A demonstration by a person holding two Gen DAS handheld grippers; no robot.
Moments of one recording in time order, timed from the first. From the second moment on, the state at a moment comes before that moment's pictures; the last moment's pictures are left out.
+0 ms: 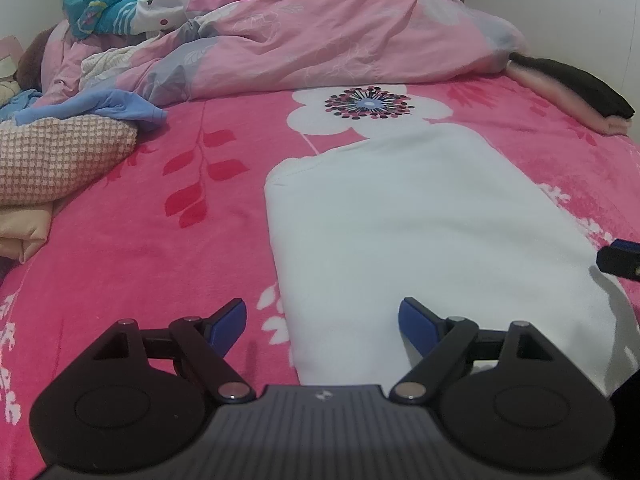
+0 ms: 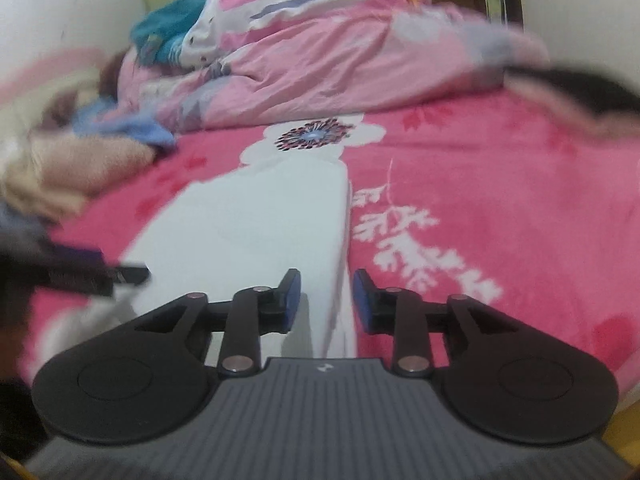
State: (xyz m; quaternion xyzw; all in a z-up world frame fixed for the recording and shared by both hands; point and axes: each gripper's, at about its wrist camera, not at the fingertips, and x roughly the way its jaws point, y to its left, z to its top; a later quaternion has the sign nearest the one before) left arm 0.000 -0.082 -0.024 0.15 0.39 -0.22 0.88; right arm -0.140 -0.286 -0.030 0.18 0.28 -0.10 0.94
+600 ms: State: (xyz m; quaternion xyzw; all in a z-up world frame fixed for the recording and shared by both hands) left arm -0.003 -0.085 -0.025 0.16 0.38 -0.22 0.88; right arm -0.072 -0.352 -0.077 0.41 0.33 -0.01 0.85
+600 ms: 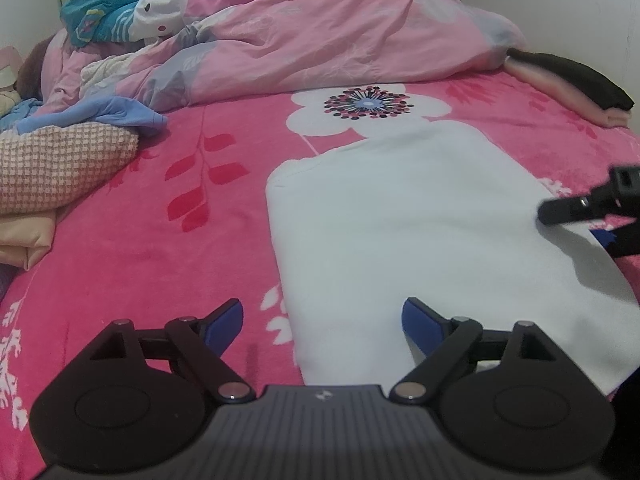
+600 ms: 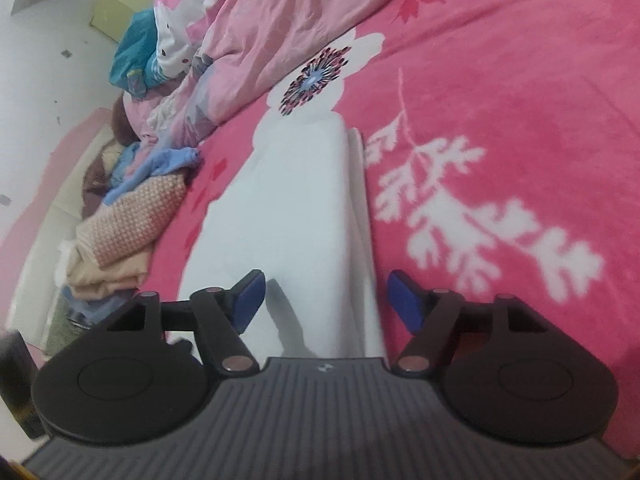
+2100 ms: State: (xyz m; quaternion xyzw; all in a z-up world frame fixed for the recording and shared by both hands) left arm 0.094 -0.023 -0.087 -0.20 0.49 -0.41 0.74; right arm -0.037 -0.363 -0.092 0.40 0.33 0.15 0.84
